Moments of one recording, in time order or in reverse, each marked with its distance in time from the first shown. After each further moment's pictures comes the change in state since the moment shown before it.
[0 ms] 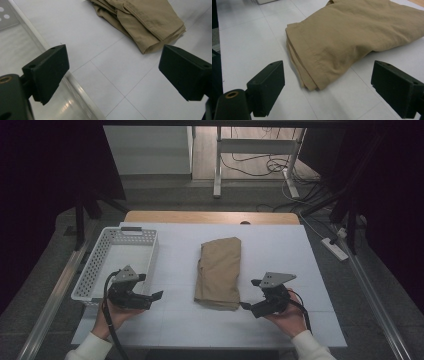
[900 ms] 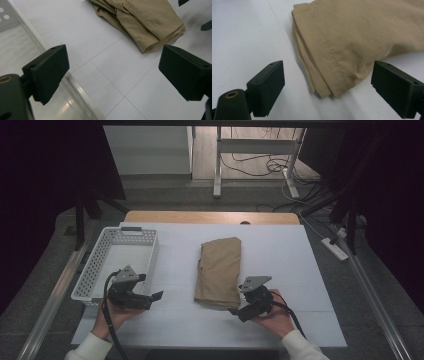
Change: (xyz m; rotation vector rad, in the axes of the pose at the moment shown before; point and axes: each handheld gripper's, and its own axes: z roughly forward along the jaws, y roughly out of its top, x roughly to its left) left arm -0.001 0.000 -0.001 0.001 0.000 0.006; right arm 0.017 0.006 0.041 0.150 0.024 -0.064
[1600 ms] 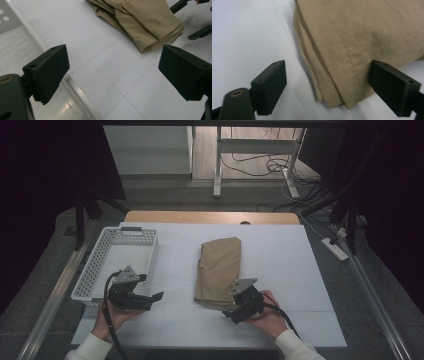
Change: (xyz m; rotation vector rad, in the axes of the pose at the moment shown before) left arm -0.003 0.000 0.000 -0.001 0.003 0.012; right arm 0.009 0.006 0.024 0.102 -0.016 -0.042
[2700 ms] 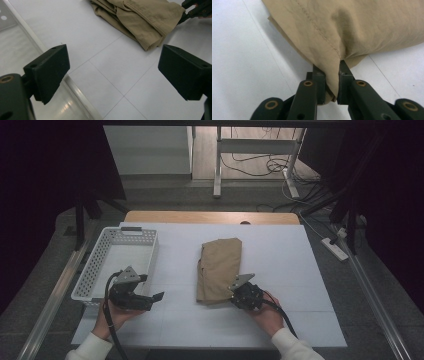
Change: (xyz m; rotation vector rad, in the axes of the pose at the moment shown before) left arm 0.000 0.001 0.002 0.006 -0.006 0.001; right arm -0.011 0.004 0.005 0.085 -0.082 0.075
